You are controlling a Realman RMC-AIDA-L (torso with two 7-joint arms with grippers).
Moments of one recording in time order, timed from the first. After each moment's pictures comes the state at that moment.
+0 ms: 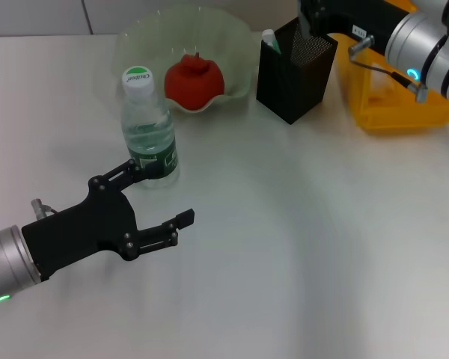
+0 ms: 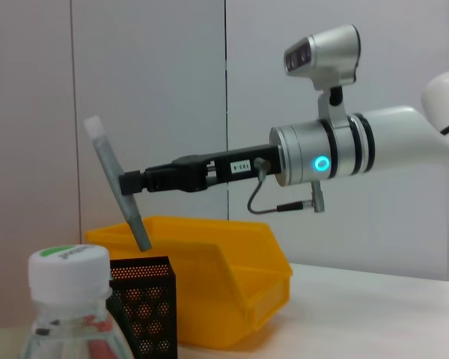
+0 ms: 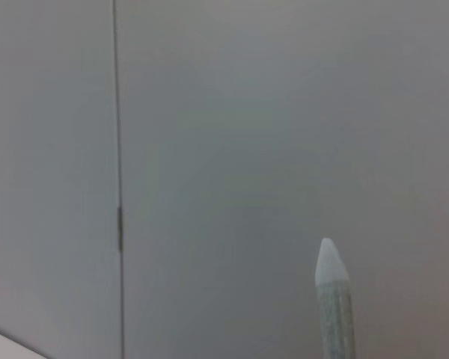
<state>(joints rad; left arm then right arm) -0.23 -2.07 1.23 0.52 1.31 1.46 -0.79 0.54 2.09 -1.46 -0.76 -0.94 -0.59 1.05</state>
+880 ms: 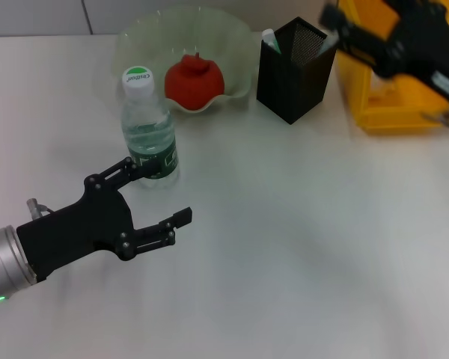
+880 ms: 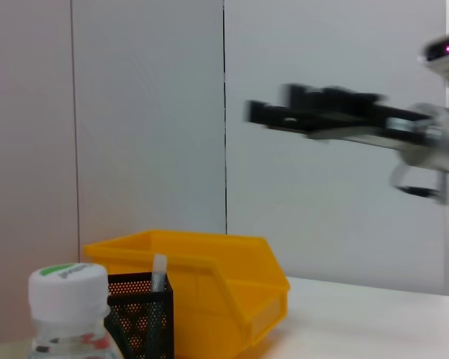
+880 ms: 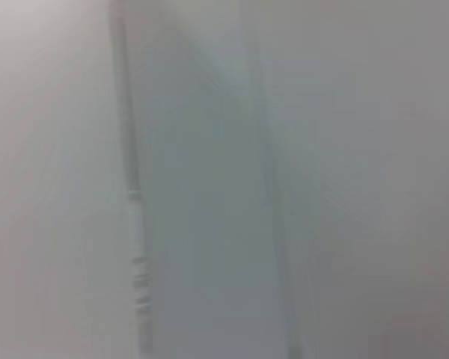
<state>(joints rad) -0.22 -2.07 1.22 0.53 1.30 1.49 -0.79 0.13 2.08 -1.43 -1.05 -0.92 -1.15 1.13</state>
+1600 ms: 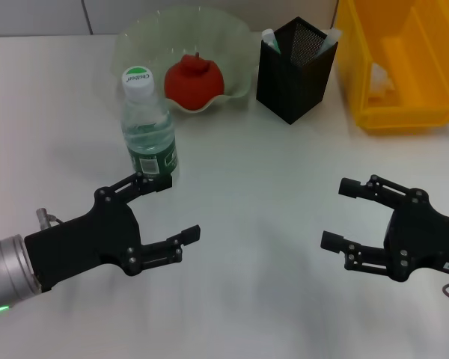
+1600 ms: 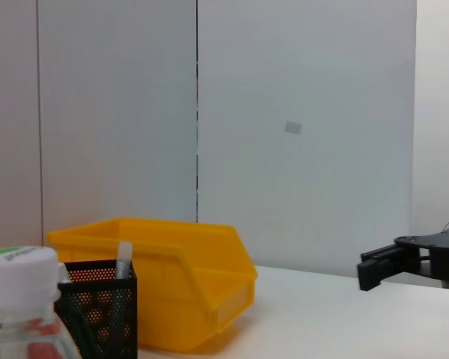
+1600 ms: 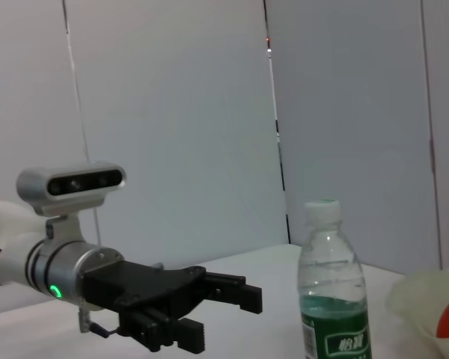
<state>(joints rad) -0.23 -2.07 1.23 0.52 1.35 1.51 -0.80 0.11 2.08 -1.17 -0.75 -1.43 -1.57 1.04</state>
